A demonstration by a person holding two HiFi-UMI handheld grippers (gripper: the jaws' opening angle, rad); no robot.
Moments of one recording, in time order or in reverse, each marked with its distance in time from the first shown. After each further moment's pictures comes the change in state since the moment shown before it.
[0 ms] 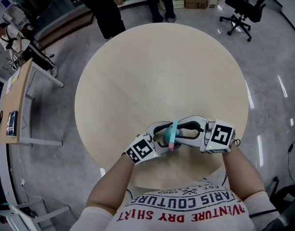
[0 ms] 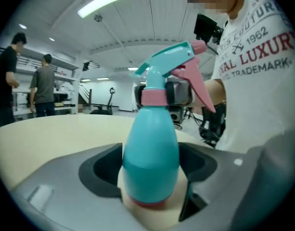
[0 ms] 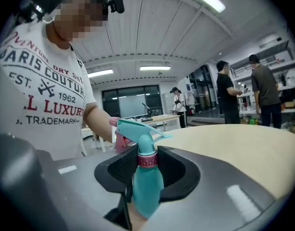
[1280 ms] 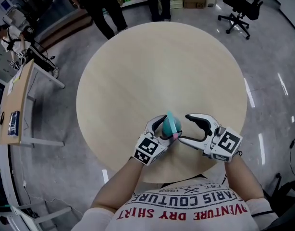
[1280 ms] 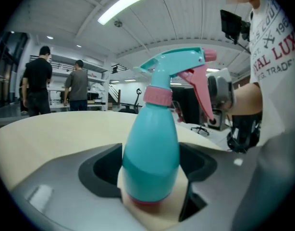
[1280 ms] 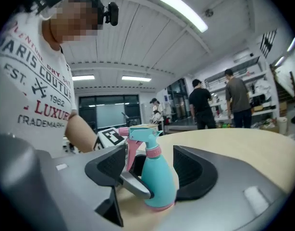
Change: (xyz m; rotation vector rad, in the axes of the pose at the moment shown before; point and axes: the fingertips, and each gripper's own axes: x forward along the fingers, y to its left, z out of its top) left arm -0.005 0.023 -0.005 -0.160 -0.004 0.337; right arm -0.036 0.008 0.002 0.077 -0.146 -0.299
